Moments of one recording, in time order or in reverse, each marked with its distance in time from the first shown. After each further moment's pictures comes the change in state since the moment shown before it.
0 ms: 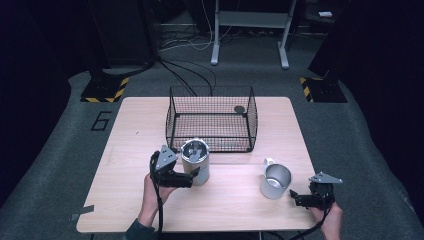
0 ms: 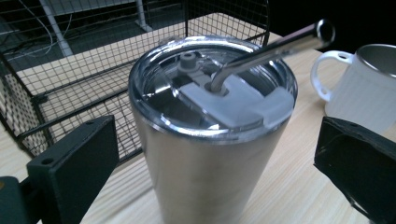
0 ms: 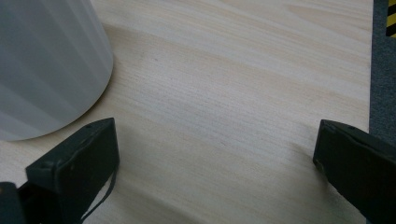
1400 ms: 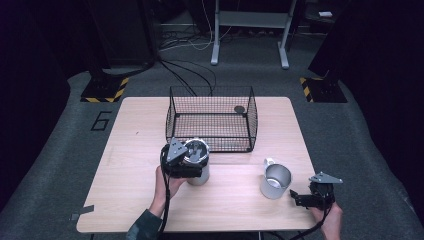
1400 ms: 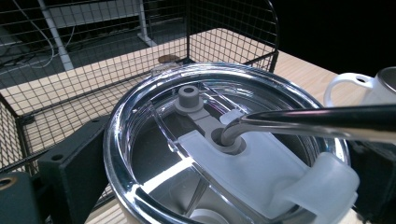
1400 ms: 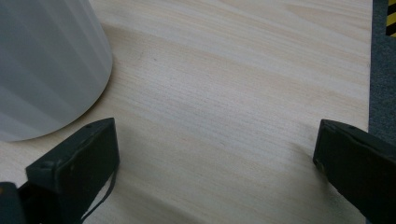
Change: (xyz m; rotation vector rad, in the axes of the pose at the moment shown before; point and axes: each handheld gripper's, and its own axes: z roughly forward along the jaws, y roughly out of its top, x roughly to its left) left arm 0.002 0.005 0.035 -0.055 0.002 -0.009; right arm -0.001 0.000 0.000 -0.001 0.000 -0.001
